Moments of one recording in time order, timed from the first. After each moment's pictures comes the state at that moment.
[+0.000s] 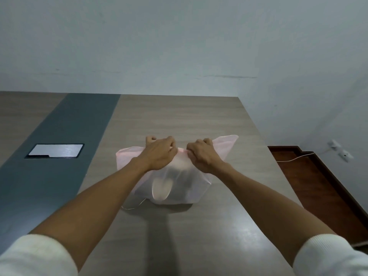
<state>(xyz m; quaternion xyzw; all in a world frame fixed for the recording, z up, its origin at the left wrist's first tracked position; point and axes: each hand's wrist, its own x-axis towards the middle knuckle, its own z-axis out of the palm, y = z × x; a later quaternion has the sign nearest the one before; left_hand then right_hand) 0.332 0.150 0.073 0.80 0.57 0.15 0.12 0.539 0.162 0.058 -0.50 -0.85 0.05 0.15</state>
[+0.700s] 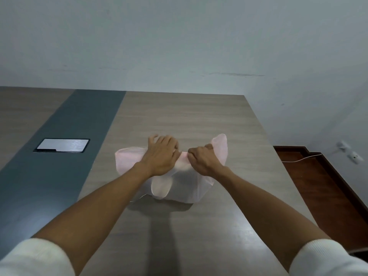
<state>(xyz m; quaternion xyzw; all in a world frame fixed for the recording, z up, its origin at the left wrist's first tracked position) 0.334 0.129 0.059 0.81 0.57 0.15 0.03 0.531 0.155 0.040 -0.53 -0.83 0.11 0.10</state>
